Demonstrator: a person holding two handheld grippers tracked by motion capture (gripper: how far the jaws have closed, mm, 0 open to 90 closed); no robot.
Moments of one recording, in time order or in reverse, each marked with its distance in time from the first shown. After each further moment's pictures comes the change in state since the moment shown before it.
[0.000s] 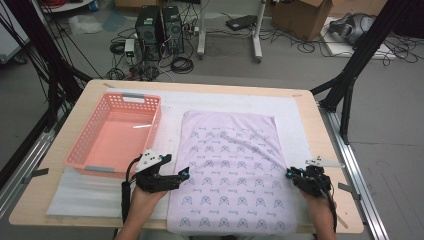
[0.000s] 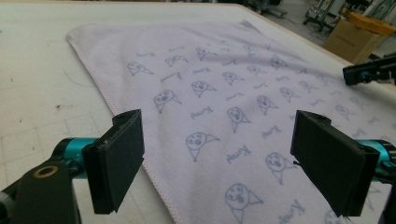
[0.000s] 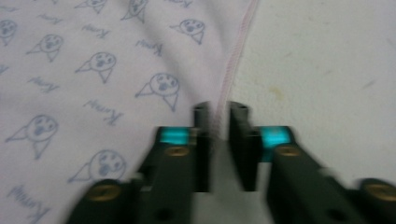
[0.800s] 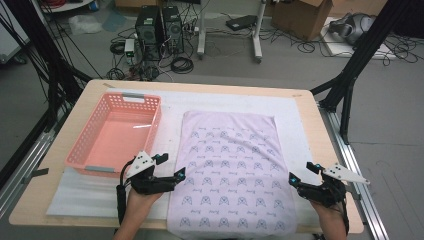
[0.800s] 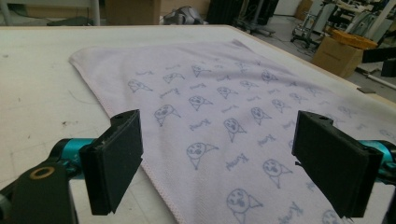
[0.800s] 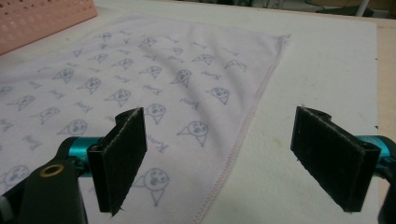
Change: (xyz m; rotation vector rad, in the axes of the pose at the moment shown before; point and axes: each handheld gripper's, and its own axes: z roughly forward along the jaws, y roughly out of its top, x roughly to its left) left arm 0.006 -0.005 -0.008 -0.081 -0.030 0.035; right arm 0.003 -0.005 -0.043 -0.273 0.087 -0.081
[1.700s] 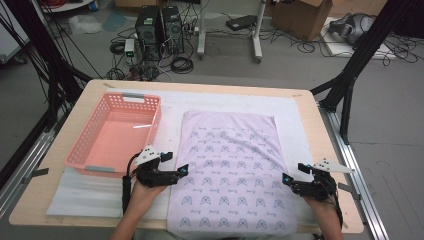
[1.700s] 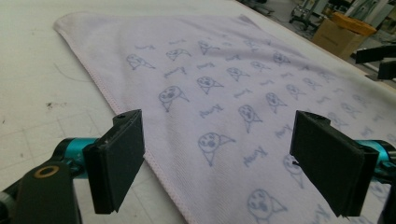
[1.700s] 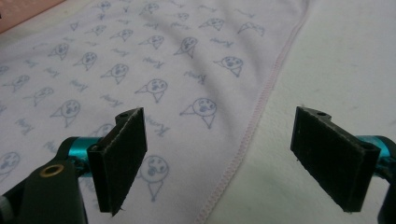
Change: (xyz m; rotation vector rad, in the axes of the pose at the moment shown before) left arm 0.019 0.000 0.028 0.106 -0.016 -0.063; right arm -0.010 -0.005 0.030 0.133 0.069 0.045
